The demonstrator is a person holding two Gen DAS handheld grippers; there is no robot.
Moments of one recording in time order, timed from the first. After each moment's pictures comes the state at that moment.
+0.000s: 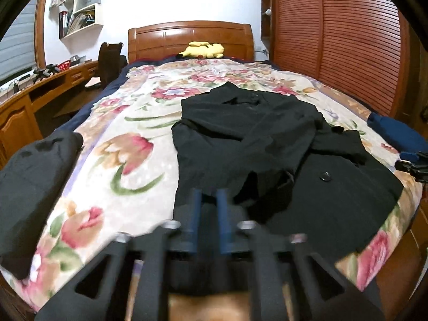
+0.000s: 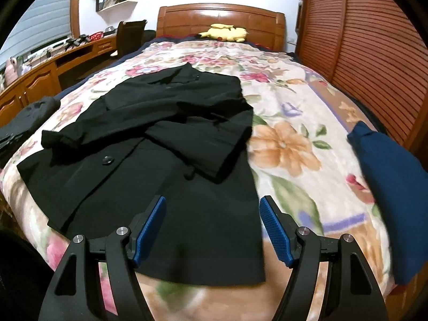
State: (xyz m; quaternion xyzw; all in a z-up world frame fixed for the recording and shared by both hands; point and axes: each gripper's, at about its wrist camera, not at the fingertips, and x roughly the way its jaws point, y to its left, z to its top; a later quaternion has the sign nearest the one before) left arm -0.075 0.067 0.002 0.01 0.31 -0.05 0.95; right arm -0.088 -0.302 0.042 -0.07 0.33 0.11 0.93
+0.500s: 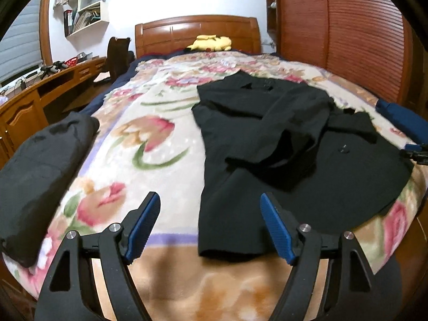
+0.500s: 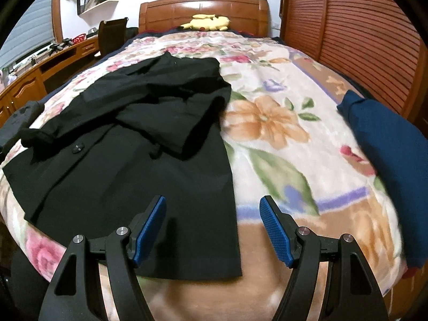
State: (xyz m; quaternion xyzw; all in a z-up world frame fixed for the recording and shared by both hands) left arm -0.087 0.095 -0.032 0.03 0.33 -0.03 0.94; right arm -0.081 -0.322 0.015 -0.04 0.36 0.09 0.93
